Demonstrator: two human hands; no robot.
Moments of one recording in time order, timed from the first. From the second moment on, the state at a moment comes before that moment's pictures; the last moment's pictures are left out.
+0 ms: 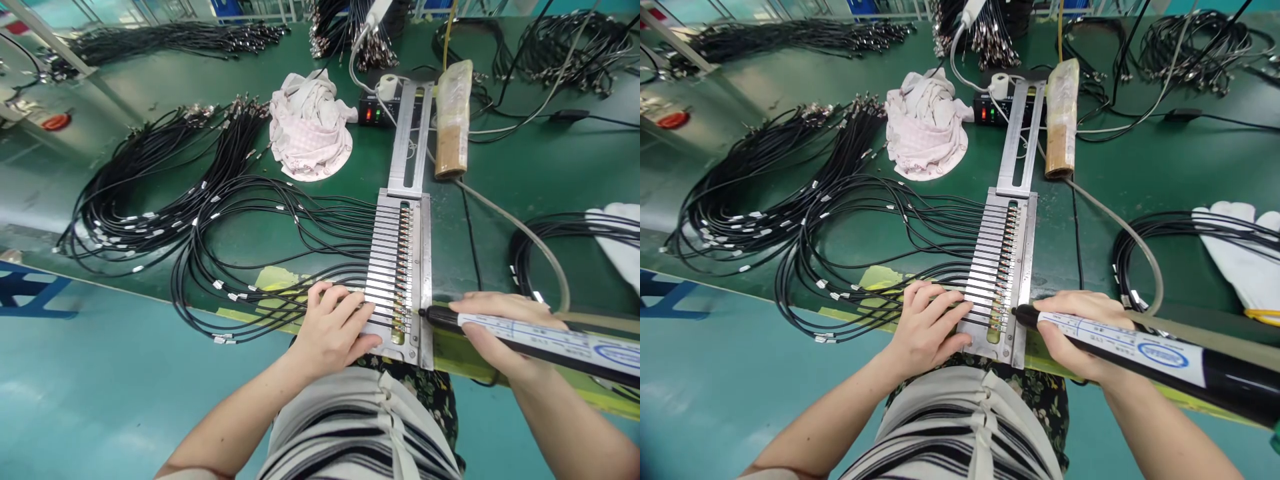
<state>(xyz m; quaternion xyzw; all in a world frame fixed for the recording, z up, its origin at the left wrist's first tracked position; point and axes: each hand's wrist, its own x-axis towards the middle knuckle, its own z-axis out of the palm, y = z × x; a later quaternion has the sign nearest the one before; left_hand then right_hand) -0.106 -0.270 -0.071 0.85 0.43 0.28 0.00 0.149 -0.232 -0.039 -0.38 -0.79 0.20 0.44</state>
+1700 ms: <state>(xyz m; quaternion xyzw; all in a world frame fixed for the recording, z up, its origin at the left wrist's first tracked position) -0.105 -0.273 -0.073 0.85 0.41 0.32 -0.01 0.141 -0.229 -0.023 -0.32 -0.81 0.20 0.45</state>
